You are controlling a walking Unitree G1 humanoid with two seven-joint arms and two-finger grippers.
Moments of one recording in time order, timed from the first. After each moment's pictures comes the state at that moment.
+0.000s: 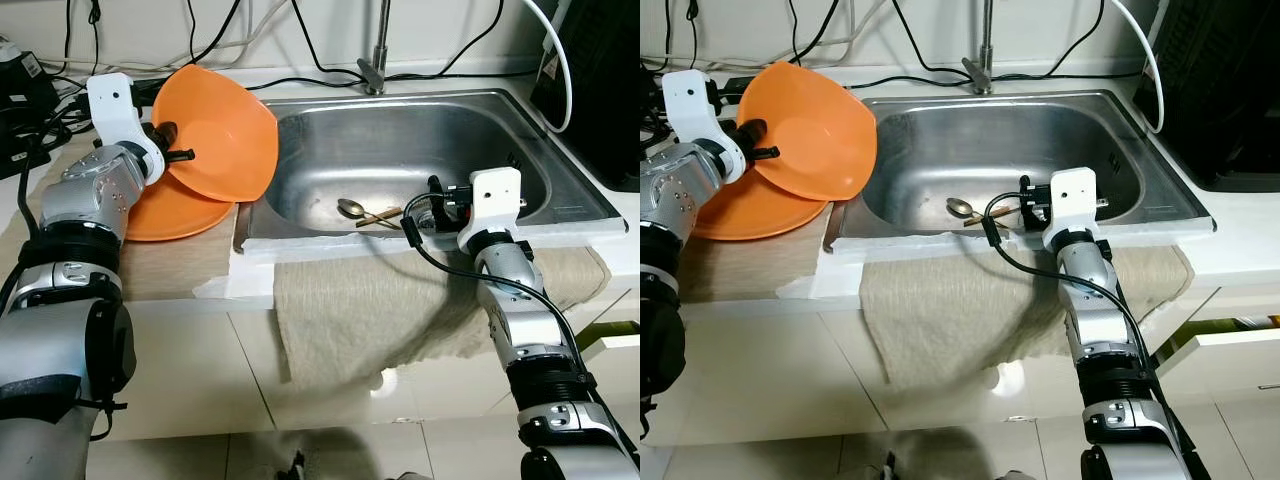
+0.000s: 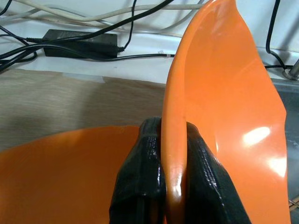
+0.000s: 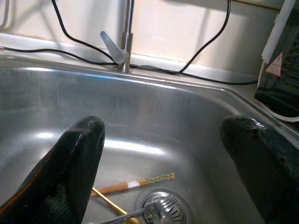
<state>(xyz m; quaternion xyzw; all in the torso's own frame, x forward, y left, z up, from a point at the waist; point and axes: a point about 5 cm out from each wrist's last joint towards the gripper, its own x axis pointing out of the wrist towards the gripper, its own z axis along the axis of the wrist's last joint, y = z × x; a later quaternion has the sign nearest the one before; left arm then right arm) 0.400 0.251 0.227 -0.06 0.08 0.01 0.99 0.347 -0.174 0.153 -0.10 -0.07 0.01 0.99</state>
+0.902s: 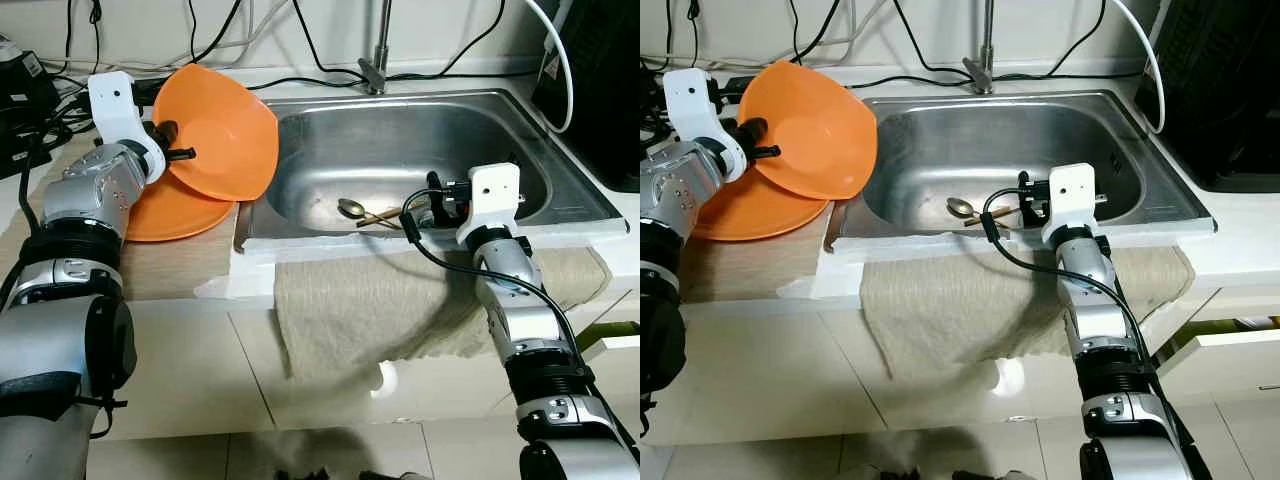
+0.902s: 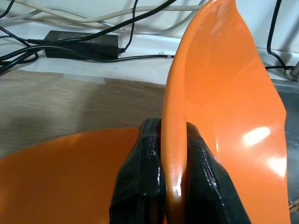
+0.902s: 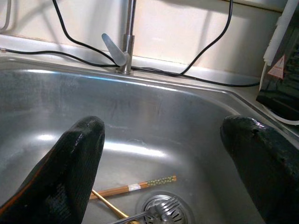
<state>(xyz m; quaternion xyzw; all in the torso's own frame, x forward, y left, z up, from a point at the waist) 0.401 0.251 0.229 -0.06 0.08 0.01 0.99 0.349 -0.174 0.153 -0.10 -0.07 0.02 0.99</state>
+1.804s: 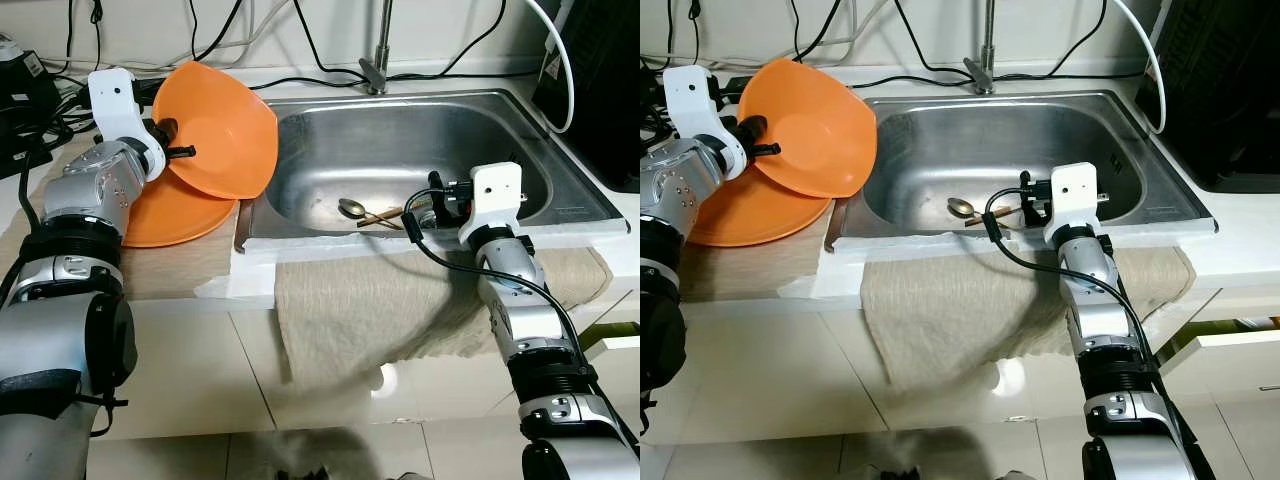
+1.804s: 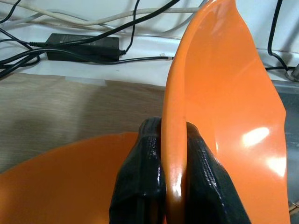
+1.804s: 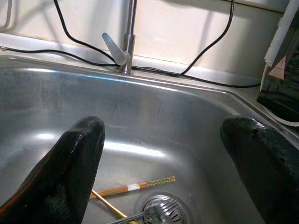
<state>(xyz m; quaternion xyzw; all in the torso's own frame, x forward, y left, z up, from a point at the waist) 0.402 0.250 0.231 -0.06 0.08 0.01 0.99 0.350 -0.176 0.153 -0.11 -0.07 0.02 0.99</state>
